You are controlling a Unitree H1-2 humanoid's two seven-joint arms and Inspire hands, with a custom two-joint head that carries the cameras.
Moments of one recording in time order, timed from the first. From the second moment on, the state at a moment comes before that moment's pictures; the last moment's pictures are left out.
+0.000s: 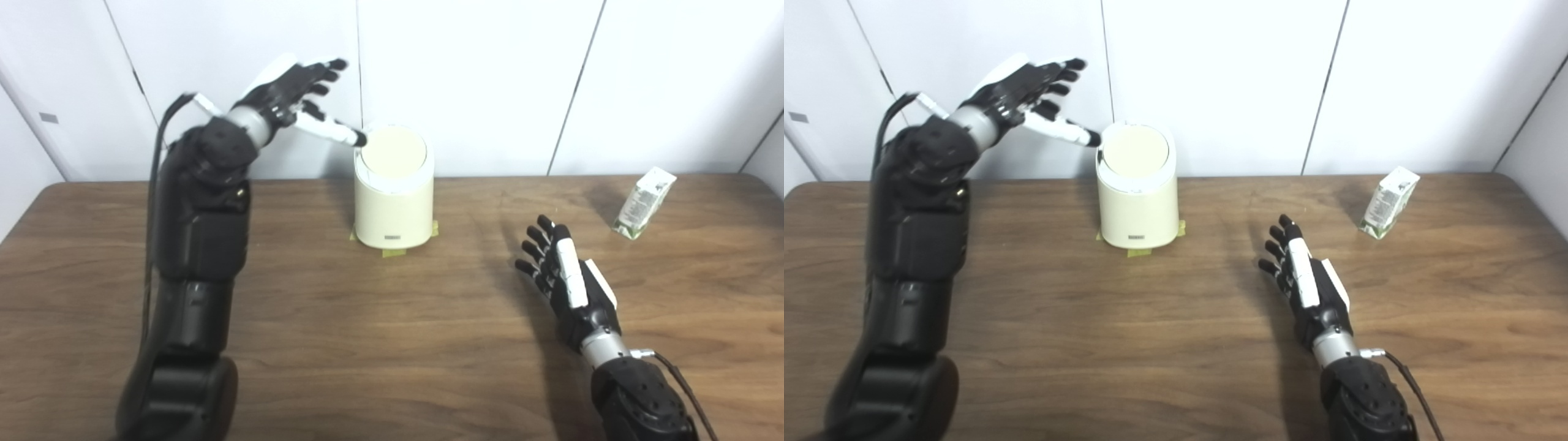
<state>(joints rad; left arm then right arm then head) -0.89 0.18 -0.07 0.14 0.79 0.47 -0.68 -0.09 -0.09 -0.06 -0.17 0.12 0.33 0.04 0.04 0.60</state>
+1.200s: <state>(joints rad) -1.09 0.21 -0.50 0.60 0.80 0.25 -0.31 -0.09 -0.06 -0.04 -0.16 0.09 0.31 0.04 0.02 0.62</state>
